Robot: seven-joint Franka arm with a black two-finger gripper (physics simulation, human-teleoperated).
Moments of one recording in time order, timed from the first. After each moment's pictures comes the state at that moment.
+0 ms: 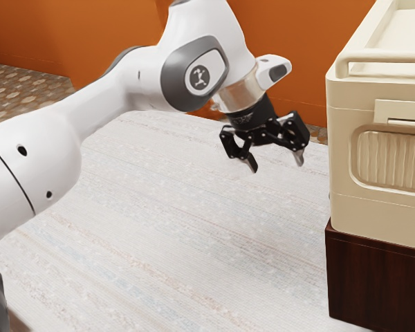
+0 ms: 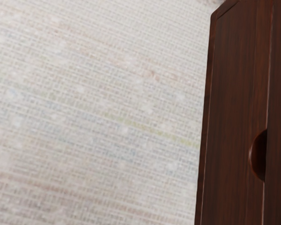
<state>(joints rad) -0.22 0.37 0.12 -1.18 -0.23 1.77 -0.40</state>
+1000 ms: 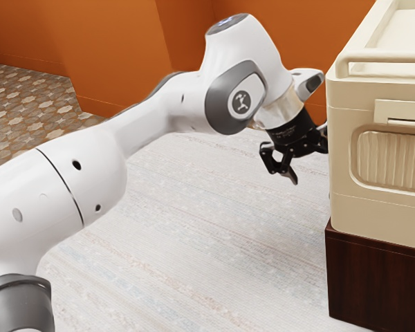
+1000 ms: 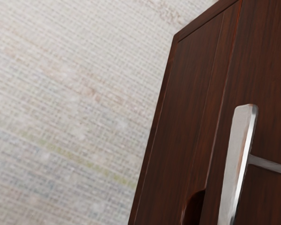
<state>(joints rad) -0.26 0.52 0.11 -1.09 -0.30 1.90 -0.57</state>
